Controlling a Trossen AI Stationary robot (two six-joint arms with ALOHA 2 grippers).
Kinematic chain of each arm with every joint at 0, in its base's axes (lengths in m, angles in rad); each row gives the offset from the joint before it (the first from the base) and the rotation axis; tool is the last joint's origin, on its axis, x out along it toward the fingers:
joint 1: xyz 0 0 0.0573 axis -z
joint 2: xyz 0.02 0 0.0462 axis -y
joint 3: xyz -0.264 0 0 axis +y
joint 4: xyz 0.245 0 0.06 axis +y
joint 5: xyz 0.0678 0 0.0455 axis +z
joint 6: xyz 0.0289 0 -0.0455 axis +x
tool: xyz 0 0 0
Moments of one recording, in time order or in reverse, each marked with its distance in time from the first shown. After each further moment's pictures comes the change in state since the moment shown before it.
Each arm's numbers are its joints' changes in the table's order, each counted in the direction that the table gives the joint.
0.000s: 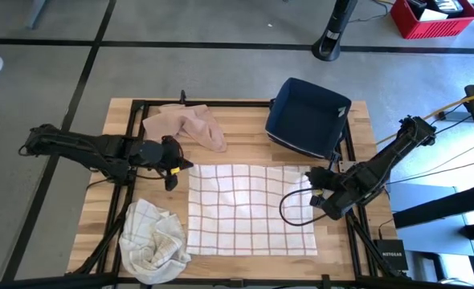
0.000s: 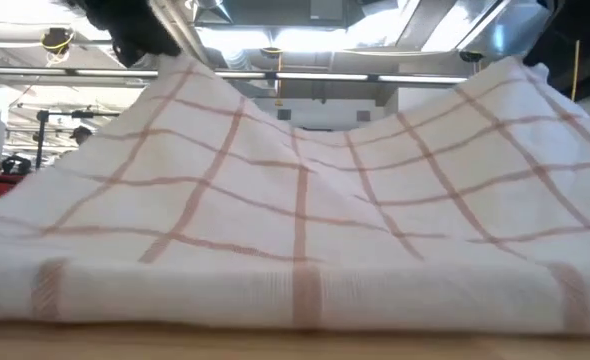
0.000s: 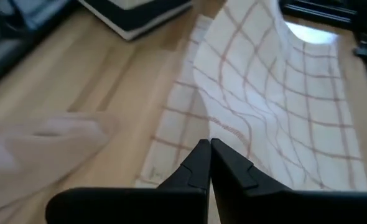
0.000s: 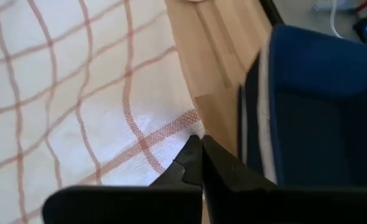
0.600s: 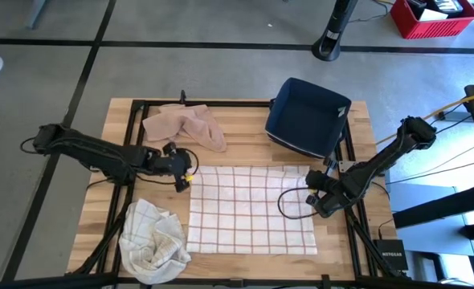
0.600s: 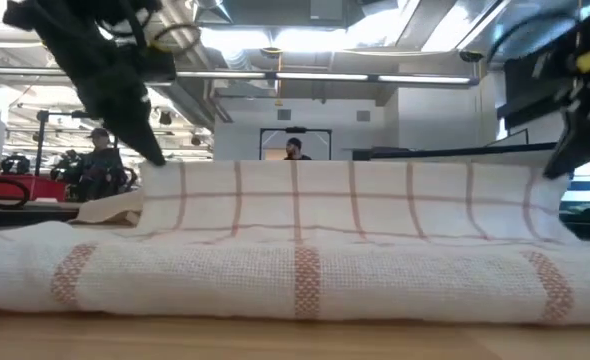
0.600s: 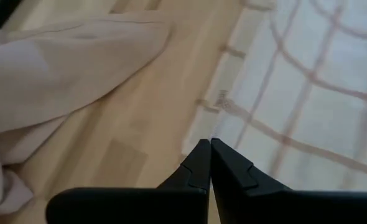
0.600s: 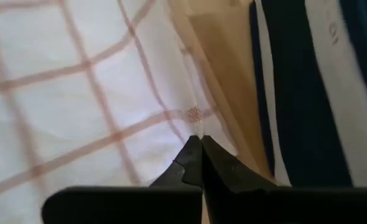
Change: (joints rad) left arm -0.025 -0.237 0.180 -0.045 0.149 -0.058; right arm 0.044 0.000 0.450 -0.308 0.056 0.136
